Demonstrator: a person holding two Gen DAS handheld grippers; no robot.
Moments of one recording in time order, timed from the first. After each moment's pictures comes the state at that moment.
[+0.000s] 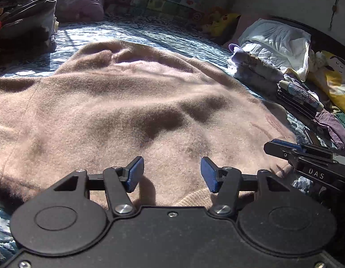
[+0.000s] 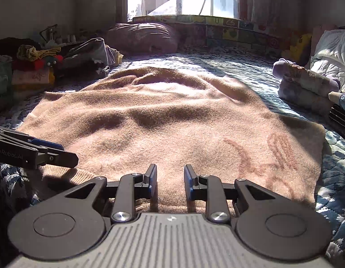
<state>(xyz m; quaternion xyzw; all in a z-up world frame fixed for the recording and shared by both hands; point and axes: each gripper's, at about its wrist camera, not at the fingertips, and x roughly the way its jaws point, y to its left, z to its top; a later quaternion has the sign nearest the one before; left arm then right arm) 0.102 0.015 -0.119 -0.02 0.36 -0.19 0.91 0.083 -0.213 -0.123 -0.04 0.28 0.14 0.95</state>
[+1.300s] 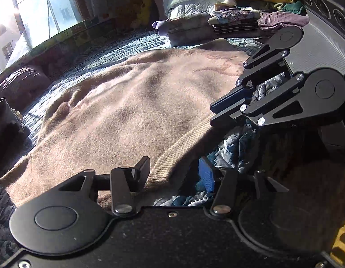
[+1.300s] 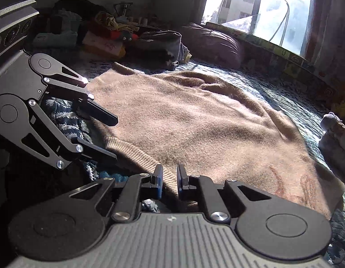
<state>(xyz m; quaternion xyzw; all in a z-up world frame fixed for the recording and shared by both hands) 0.039 0.003 -0.100 0.17 0.25 -0.26 0.92 0.030 -0.176 -0.099 -0.16 0.24 0.29 0.92</state>
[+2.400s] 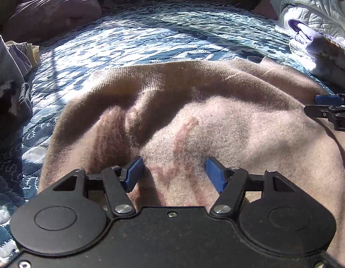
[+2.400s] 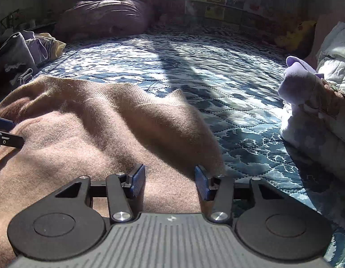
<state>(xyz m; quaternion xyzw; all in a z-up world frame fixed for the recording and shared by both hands) 0.399 0.036 -0.100 0.04 0.39 -0.10 0.91 0.392 -0.272 -0.121 -0.03 0.33 0.10 0.94</state>
